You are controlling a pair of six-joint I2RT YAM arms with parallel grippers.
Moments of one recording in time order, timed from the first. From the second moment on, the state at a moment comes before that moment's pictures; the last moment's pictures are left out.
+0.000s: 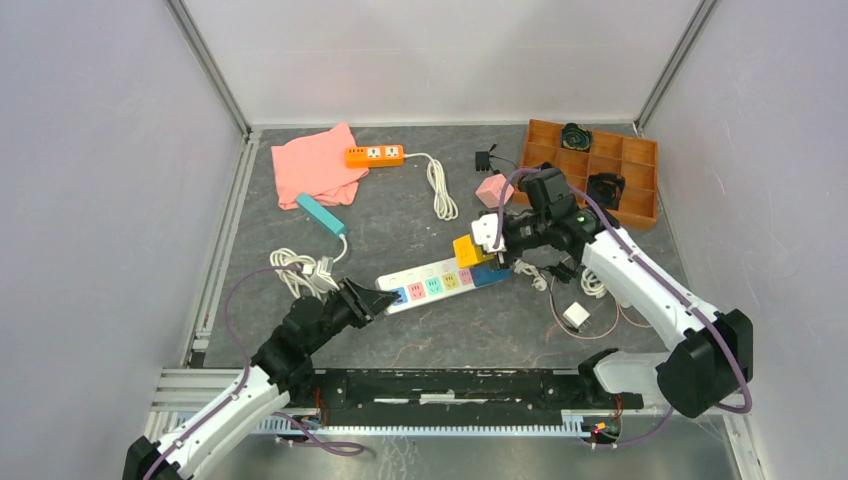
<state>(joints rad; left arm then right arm) -0.64 0.33 0.02 0.08 0.08 -1.11 0.50 1.29 1.08 -0.66 -0.81 -1.19</state>
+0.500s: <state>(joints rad) -0.64 0.31 0.03 0.07 0.08 -1.11 0.33 1.22 1.10 -0.57 -0.93 -1.05</state>
